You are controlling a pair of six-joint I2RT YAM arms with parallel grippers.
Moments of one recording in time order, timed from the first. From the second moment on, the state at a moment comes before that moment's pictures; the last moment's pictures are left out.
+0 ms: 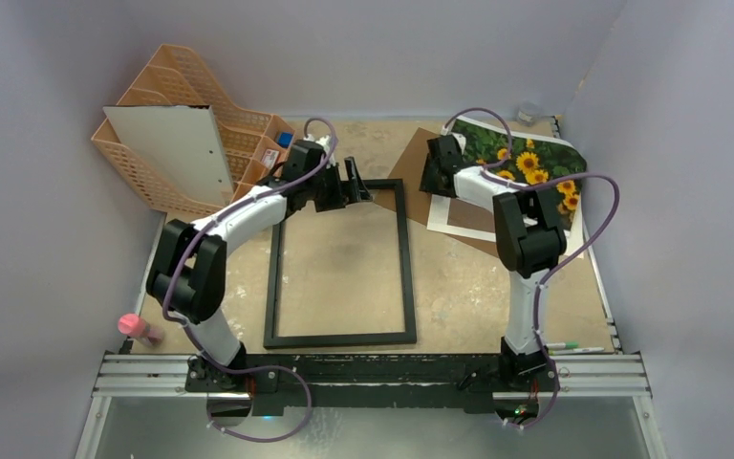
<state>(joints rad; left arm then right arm) -0.44 1.71 1.20 -0.18 0.30 -0.63 0.31 2.07 1.42 -0.26 0.26 0.47</state>
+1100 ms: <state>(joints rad) -0.83 2.32 1.85 -0.05 0.21 -0.61 -0.20 1.55 0.98 -0.38 0.33 0.77</state>
